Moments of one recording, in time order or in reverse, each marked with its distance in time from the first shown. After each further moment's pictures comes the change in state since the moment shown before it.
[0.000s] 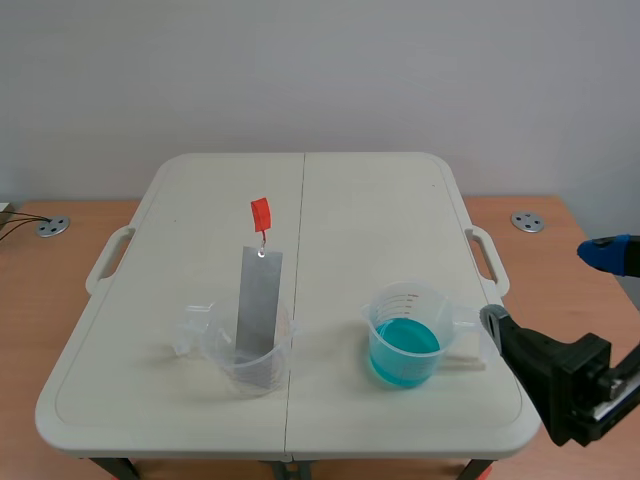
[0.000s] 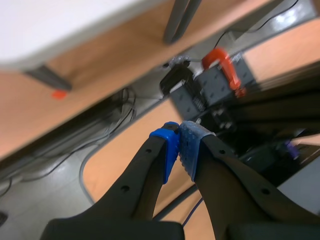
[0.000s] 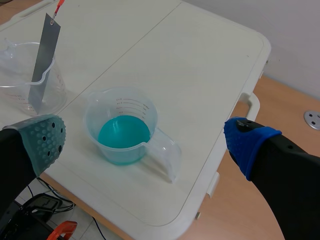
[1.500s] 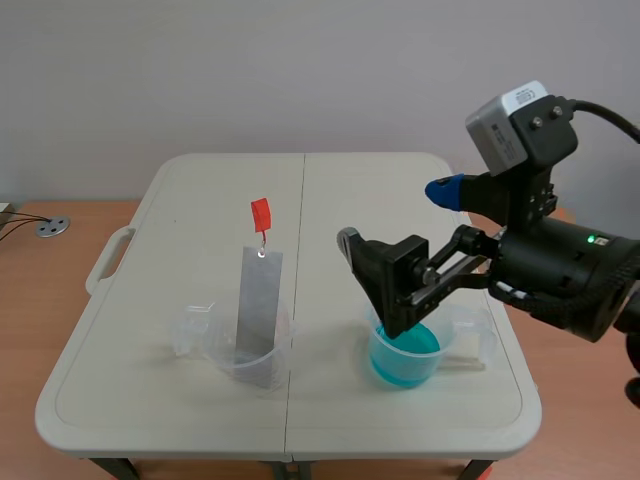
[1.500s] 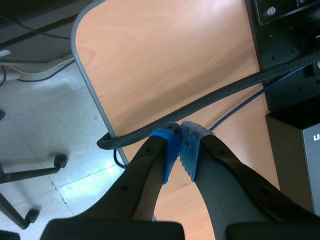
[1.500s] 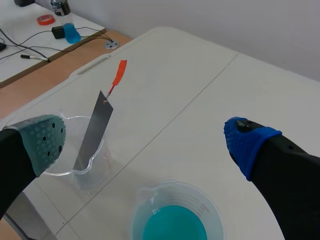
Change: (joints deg) left arm -12.1 9.8 0.0 -39.9 17.6 0.0 -14.7; right arm 28.9 -5.7 -22.7 -9.0 3.9 0.2 -9.6
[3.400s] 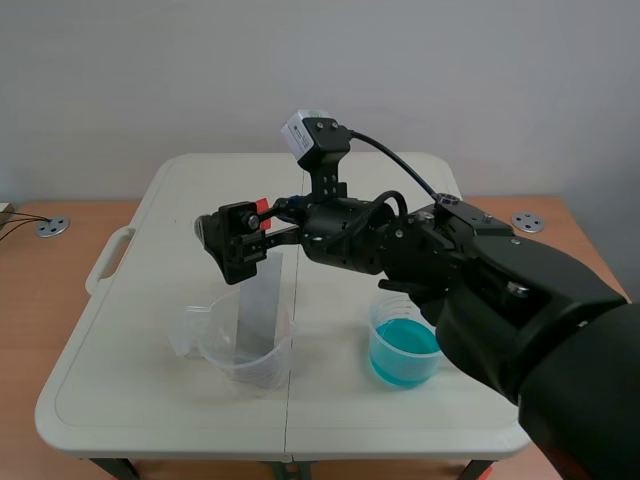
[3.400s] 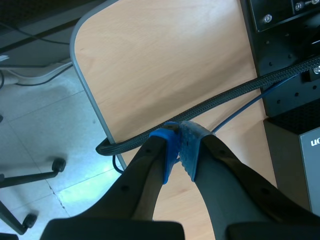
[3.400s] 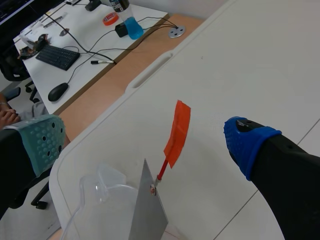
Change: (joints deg) left arm -0.5 0.0 0.0 0.1 0.0 -0.9 -0.2; right arm 32.2 -20.9 -16.6 -41.3 8.2 6.9 -5.2
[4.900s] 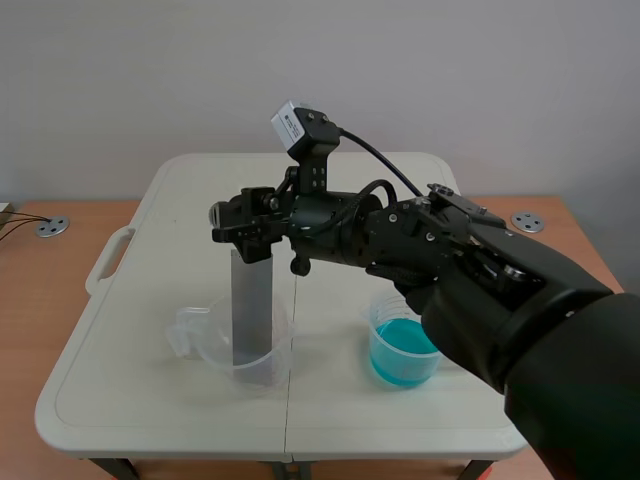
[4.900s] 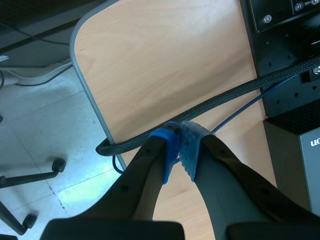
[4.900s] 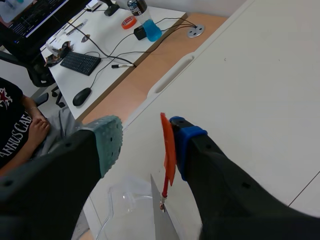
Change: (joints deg) left arm 0.0 0.0 0.0 0.0 0.0 0.0 0.0; right arm 0.8 -1.2 0.0 0.0 6.4 0.4 -4.9
